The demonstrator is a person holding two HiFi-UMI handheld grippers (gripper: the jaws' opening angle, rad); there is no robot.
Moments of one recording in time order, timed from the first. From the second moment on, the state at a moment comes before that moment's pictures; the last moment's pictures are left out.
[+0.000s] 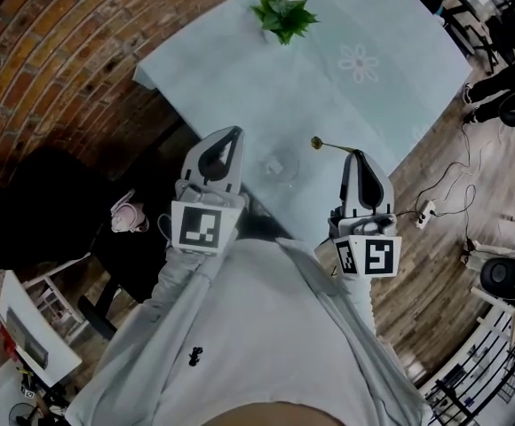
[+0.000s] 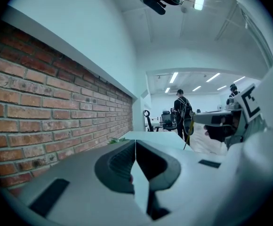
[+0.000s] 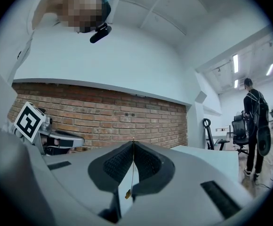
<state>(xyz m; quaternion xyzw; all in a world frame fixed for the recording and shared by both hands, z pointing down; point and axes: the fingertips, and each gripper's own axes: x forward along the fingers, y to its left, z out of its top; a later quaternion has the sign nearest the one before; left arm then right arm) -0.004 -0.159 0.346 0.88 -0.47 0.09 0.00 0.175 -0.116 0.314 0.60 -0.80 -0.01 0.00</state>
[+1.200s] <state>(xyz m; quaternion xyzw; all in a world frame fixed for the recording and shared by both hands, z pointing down) -0.001 -0.160 0.383 0.87 -0.47 0.11 0.05 0.140 -0.128 0.424 0.54 -0.82 0.17 0.00</state>
